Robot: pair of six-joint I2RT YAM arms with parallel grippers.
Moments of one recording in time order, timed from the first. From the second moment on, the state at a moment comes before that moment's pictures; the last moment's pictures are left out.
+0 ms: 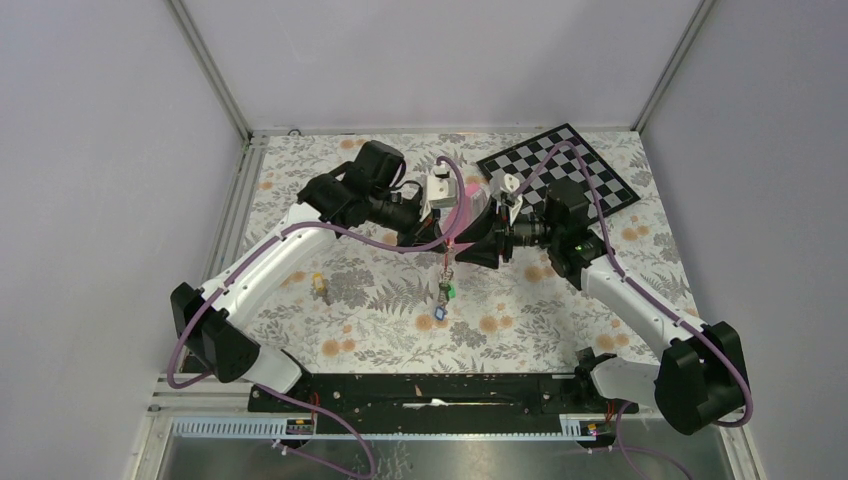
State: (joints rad) left arm -0.67 1.47 1.51 -0.83 0.82 0.47; right arm 0.42 1.21 0.80 0.26 -1.15 0.06
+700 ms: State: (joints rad) left arm -0.68 1.50 1.51 -0.84 0.81 0.47; right arm 0.46 1.23 0.80 0.28 -1.14 0.08
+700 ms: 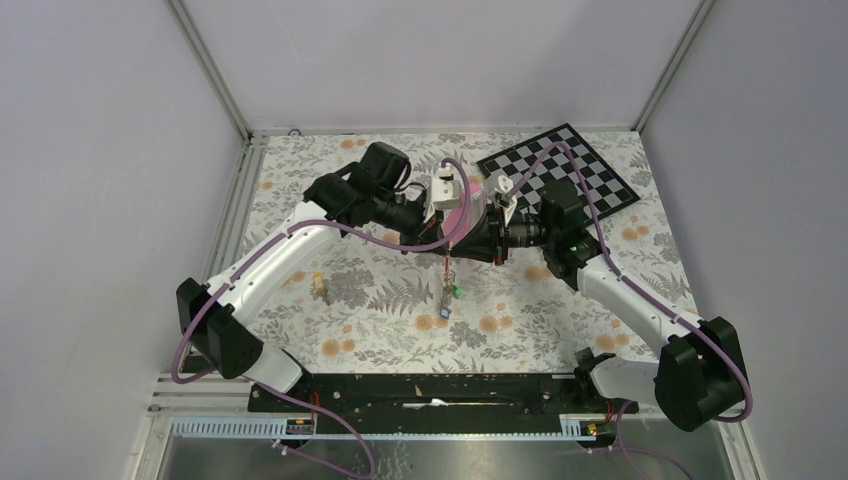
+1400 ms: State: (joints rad) left arm -0.51 1.31 1.16 -0.17 1.12 0.13; right arm 0.41 1.28 0.74 0.97 -1.09 0.71
